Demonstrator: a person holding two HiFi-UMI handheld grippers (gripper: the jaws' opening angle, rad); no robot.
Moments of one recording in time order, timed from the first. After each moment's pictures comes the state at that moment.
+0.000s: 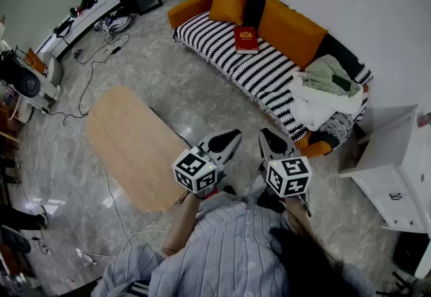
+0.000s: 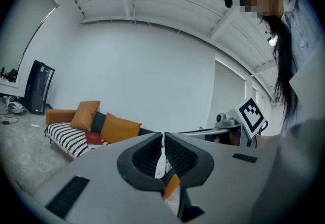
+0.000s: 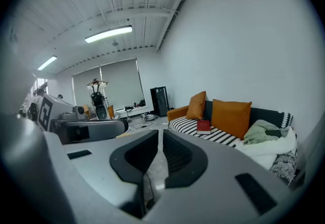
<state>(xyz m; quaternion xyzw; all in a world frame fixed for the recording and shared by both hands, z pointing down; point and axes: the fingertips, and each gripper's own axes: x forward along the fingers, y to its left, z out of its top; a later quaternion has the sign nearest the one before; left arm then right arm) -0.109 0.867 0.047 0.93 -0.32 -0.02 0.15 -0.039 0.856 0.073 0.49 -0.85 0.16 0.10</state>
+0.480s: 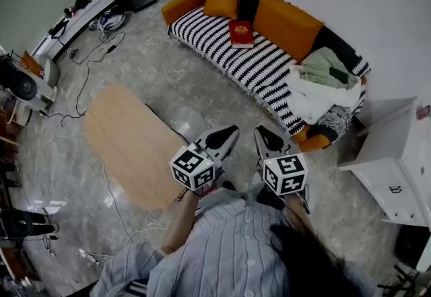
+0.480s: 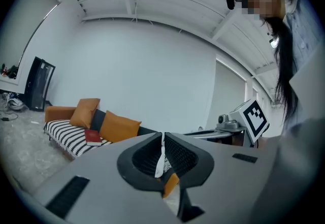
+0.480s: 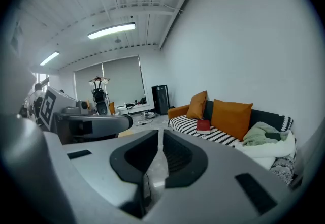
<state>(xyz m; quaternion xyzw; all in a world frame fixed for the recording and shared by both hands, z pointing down) -0.105 0.863 0.051 0.93 -0.32 -0.02 0.15 -0.041 0.858 0.079 0.48 -0.86 0.15 0.11</state>
